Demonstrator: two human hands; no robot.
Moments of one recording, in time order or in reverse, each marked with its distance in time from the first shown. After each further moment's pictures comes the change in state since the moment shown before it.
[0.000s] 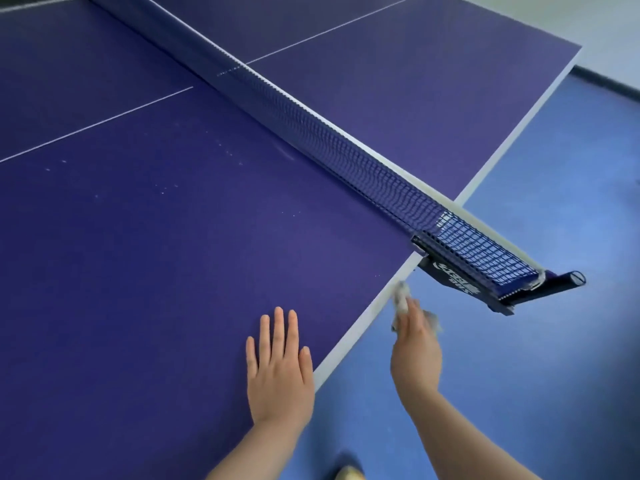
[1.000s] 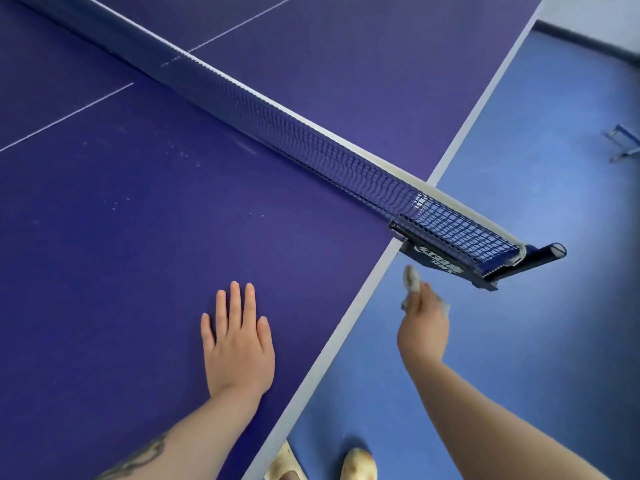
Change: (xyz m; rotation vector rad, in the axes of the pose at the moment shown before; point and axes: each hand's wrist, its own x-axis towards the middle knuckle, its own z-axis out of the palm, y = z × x) left_hand 0.059 -0.028 -0.009 0.138 0.015 0.015; right_hand 0.032 0.012 -0.015 0.176 0.141 0.343
